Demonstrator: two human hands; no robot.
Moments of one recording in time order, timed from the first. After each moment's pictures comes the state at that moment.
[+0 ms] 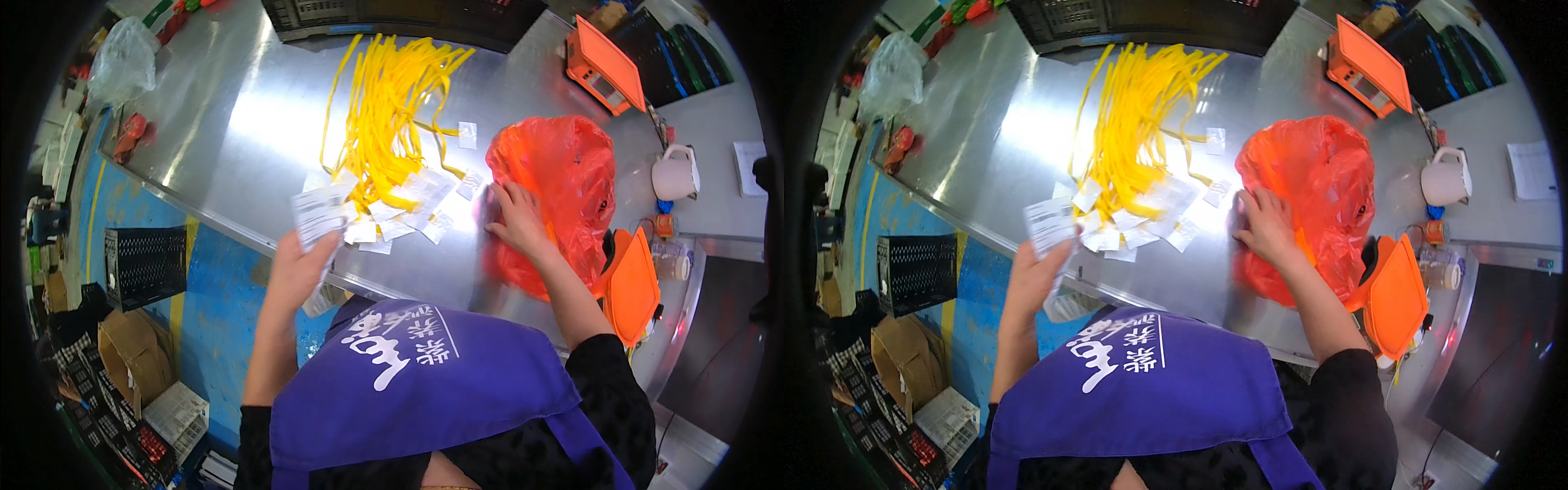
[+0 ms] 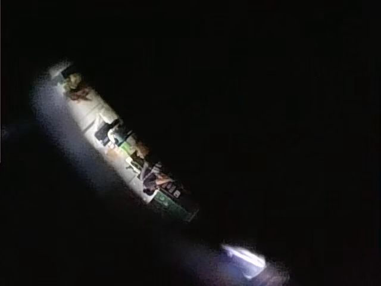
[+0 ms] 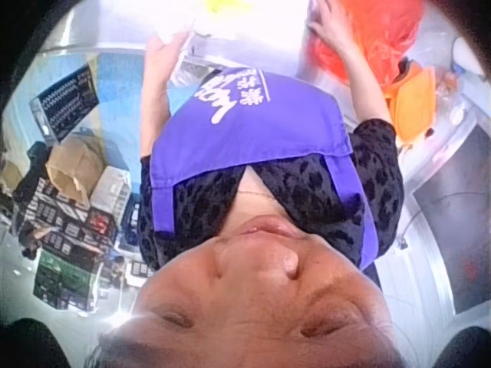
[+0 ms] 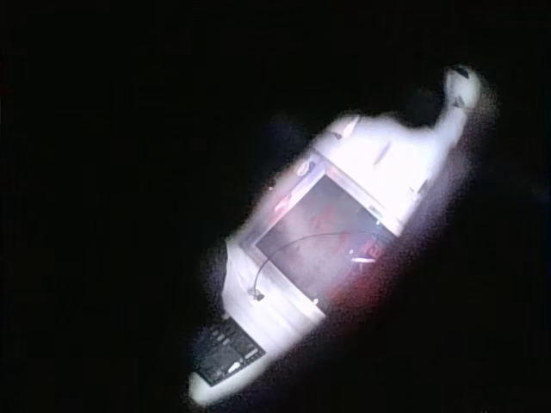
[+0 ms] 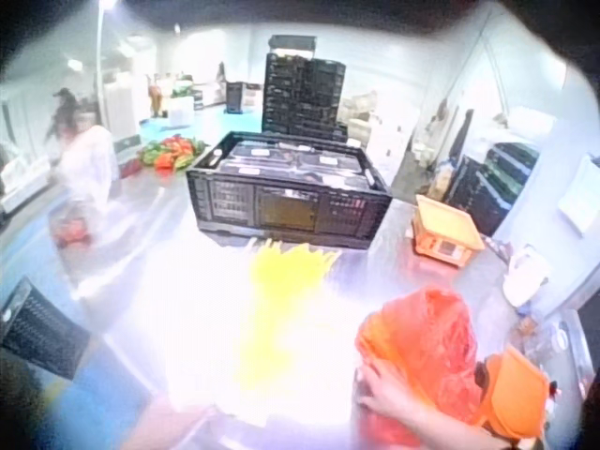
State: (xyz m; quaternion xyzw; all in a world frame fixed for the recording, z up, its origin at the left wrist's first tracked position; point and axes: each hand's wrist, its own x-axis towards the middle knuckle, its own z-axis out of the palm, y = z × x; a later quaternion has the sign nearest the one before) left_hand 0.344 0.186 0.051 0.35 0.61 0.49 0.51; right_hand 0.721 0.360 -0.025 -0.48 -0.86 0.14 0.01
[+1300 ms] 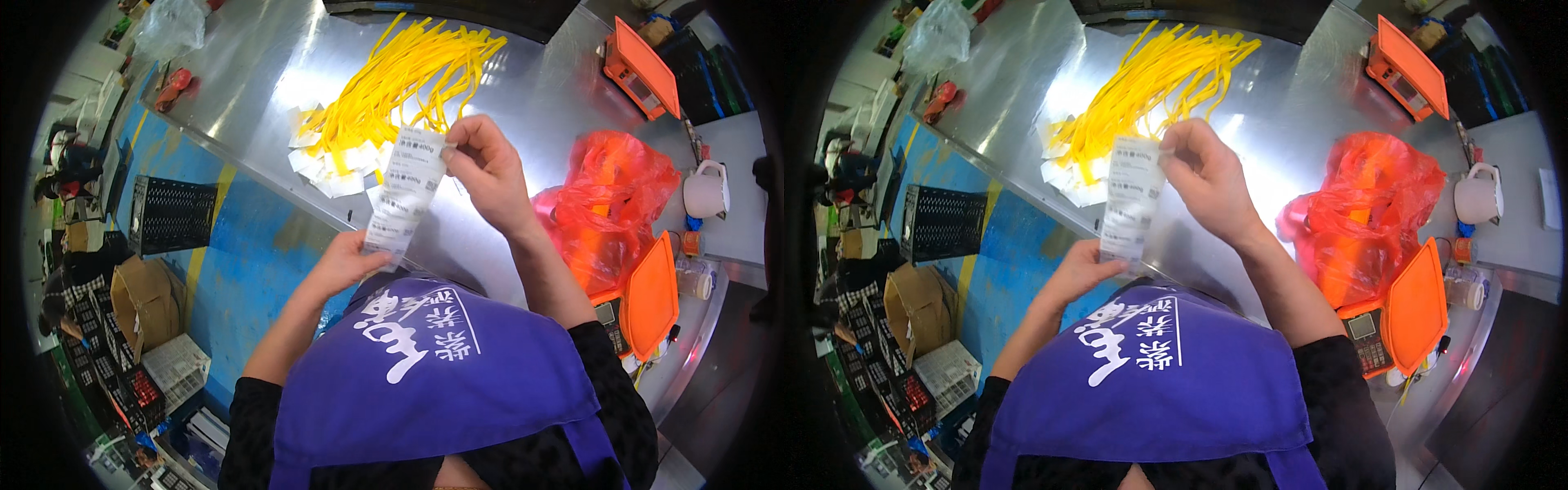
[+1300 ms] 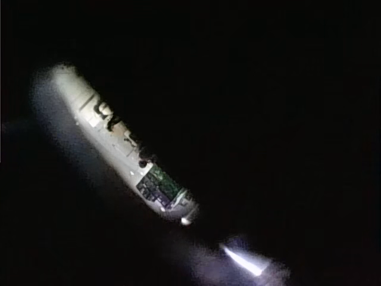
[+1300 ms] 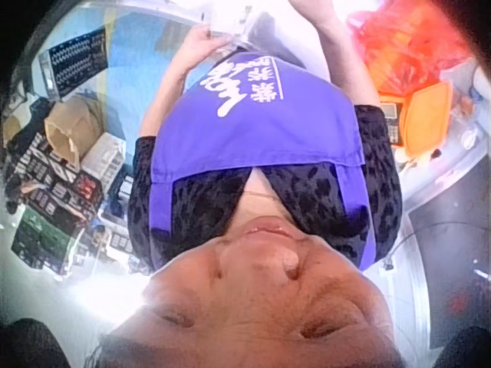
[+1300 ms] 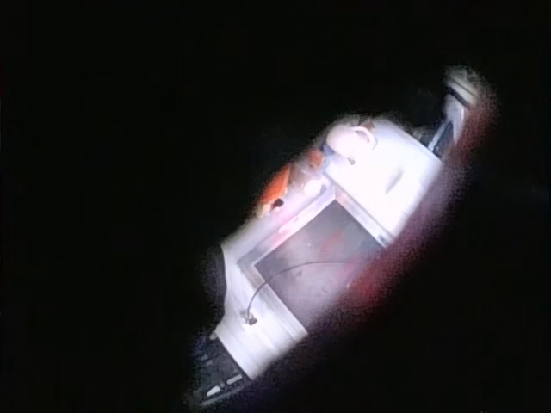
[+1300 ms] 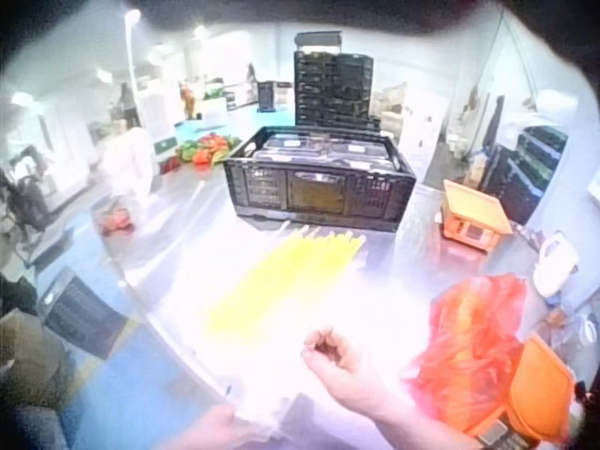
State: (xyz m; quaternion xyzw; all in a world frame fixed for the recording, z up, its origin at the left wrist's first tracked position) left_hand 0.403 0.127 0.044 0.34 0.59 0.34 0.65; right_hand 0.592 0.306 0.084 -0.26 -0.62 0.65 0.37
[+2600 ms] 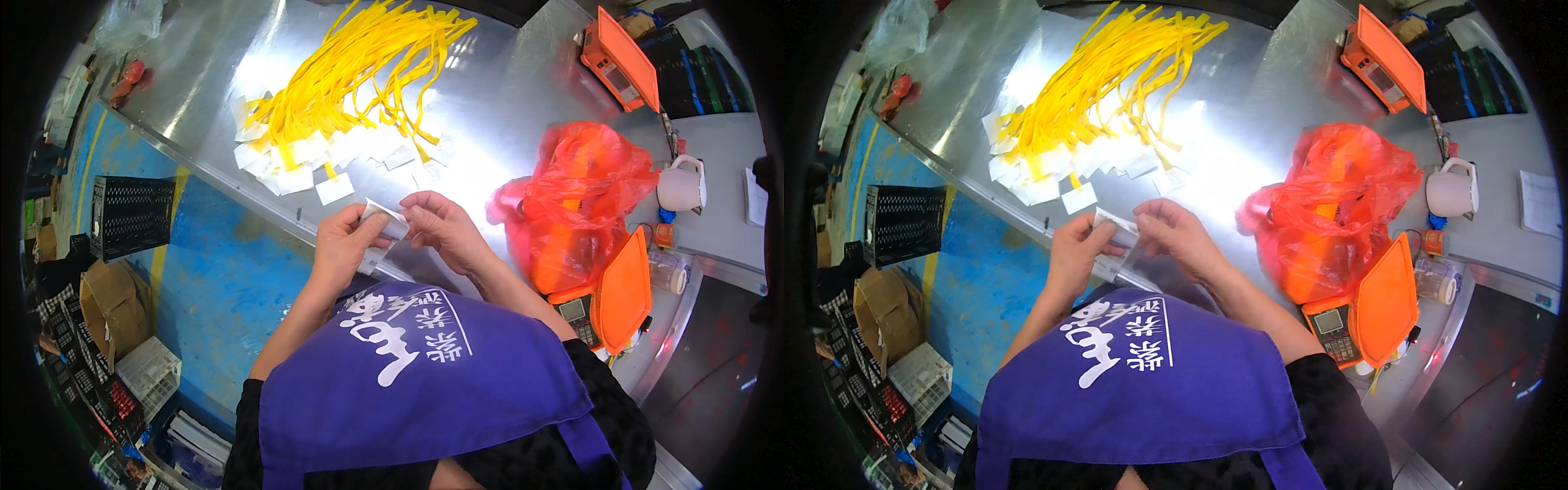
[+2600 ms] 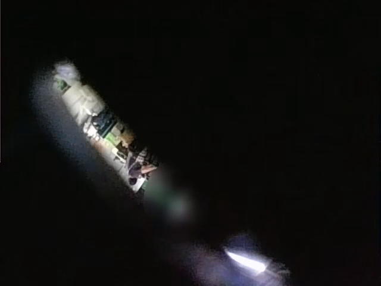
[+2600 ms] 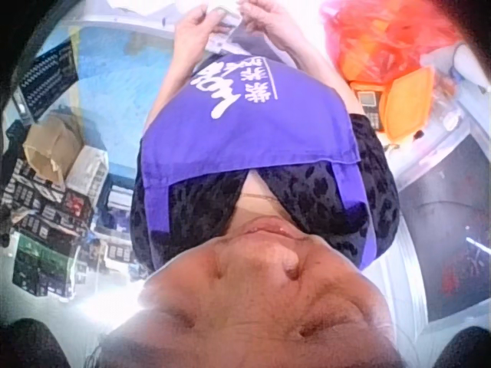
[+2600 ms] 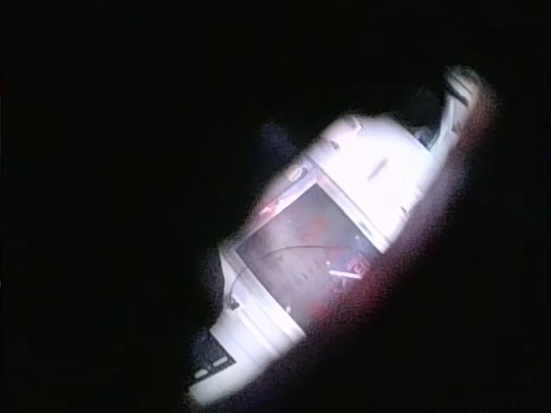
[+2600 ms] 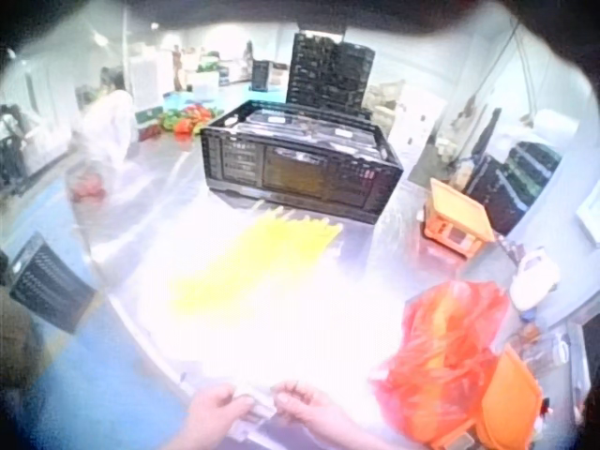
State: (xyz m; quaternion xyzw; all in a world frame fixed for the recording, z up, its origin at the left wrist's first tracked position) left_hand 0.474 0.172 0.007 0.21 0.57 0.55 0.57; right_hand 0.648 0.269 0.010 -0.41 -0.36 0.82 0.16
